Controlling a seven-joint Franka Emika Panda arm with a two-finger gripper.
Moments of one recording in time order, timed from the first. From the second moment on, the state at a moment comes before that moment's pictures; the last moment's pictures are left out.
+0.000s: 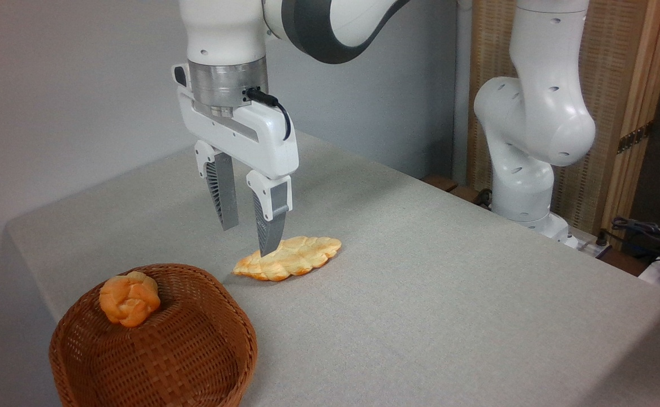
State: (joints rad) arm -0.32 -0.09 0.20 -1.92 -0.03 1.94 0.60
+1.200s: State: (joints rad) arm -0.40 -0.11 0.18 -2.05 -0.03 1.91 0.68
